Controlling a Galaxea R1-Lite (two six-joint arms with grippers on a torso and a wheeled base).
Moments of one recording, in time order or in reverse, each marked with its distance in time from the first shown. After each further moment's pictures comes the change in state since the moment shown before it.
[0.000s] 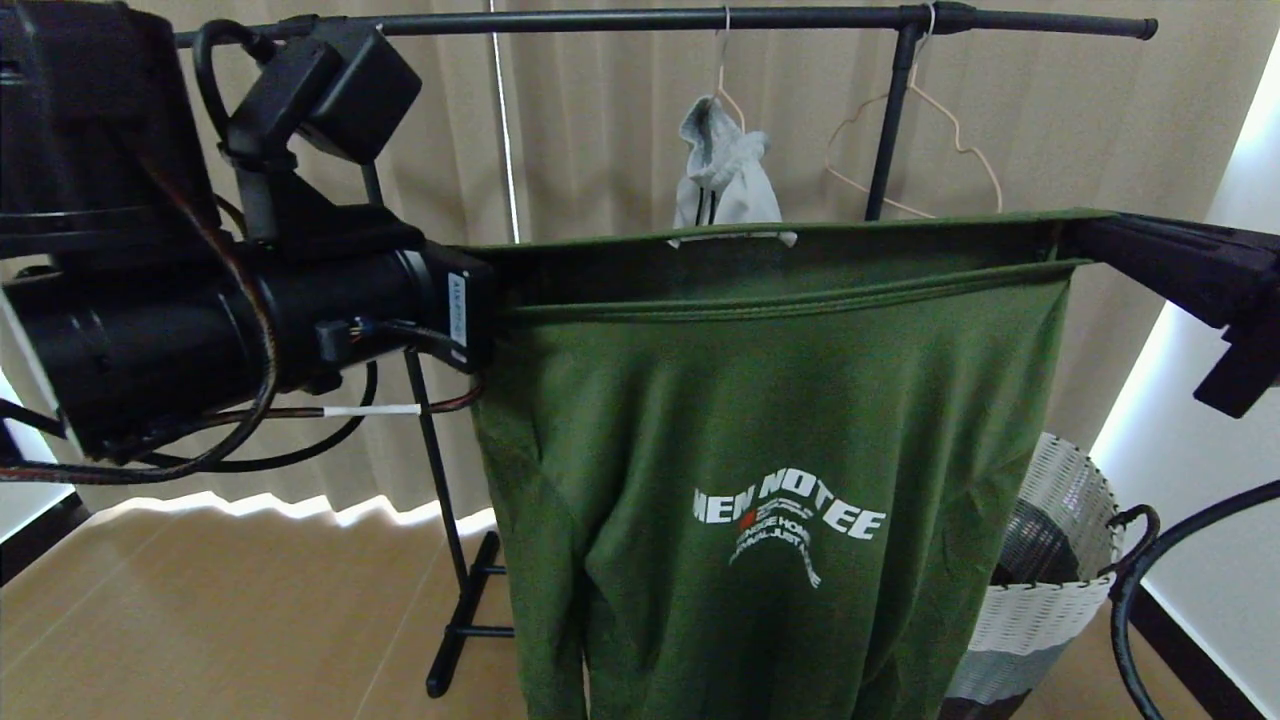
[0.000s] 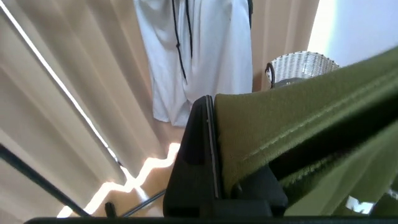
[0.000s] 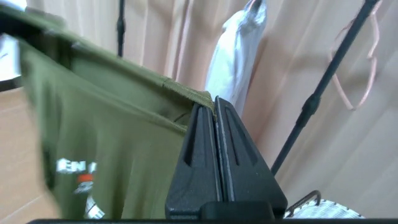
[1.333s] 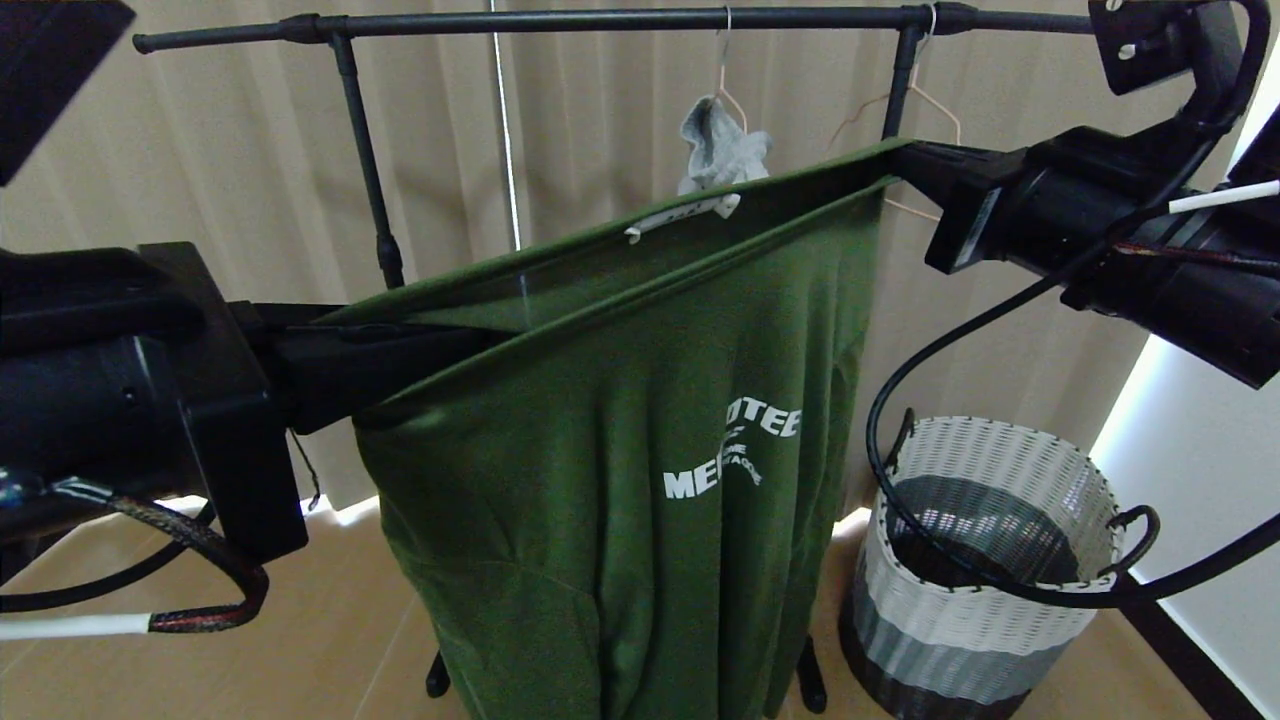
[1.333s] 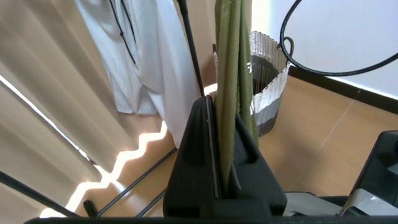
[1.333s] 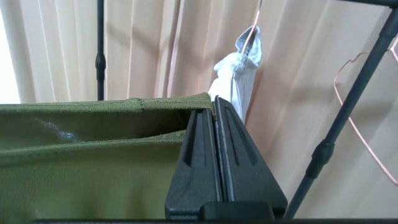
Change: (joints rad) left arm -0.201 -0.284 0.081 0.242 -0.006 0.009; right arm -0.045 0.395 -0.243 -0.246 0.007 0.031
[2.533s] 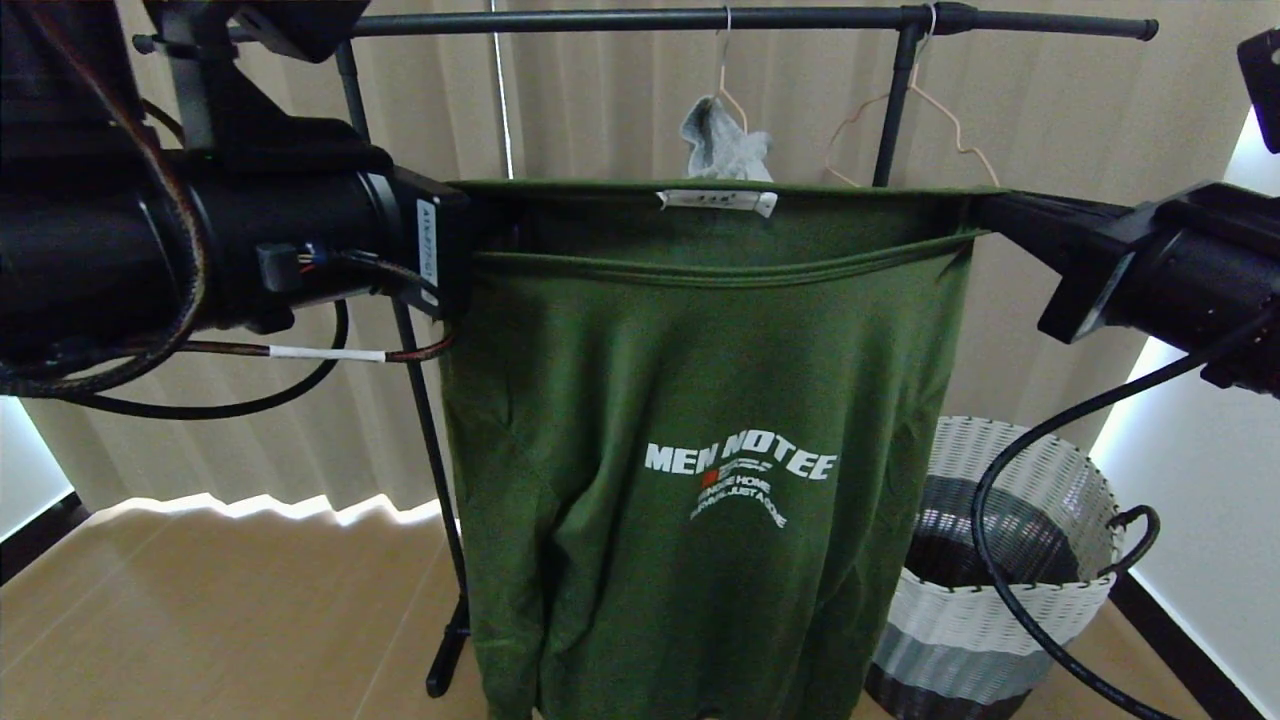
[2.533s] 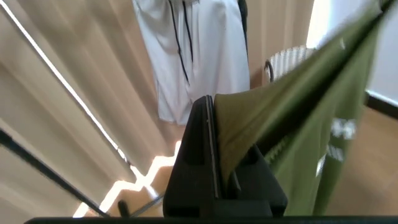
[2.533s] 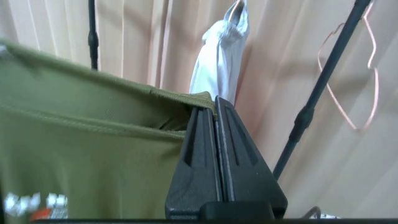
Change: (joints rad) left arm 0.179 0.281 -0.248 -0.086 0.020 0.032; right arm 0.001 -0.197 0.194 0.070 -0.008 -0.011
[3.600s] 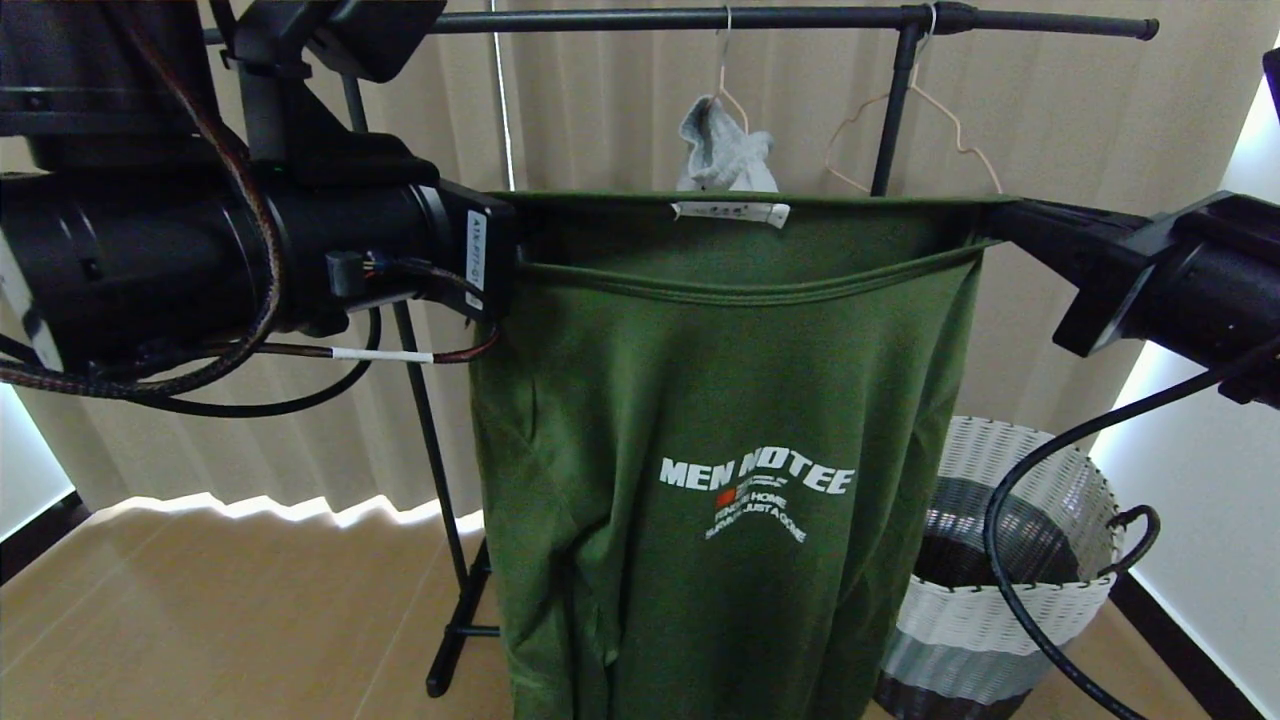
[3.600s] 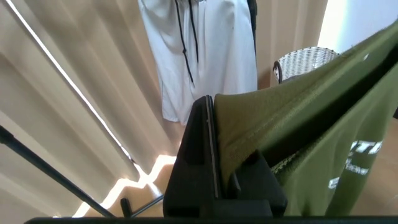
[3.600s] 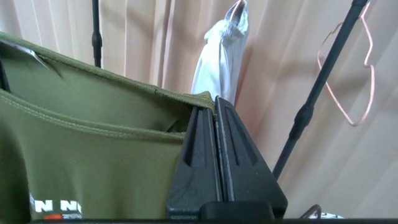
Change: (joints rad) left arm -0.040 0.043 -0.017 -0.004 0.075 -0.003; right arm 0.003 -0.025 0.030 -0.009 0.004 0.003
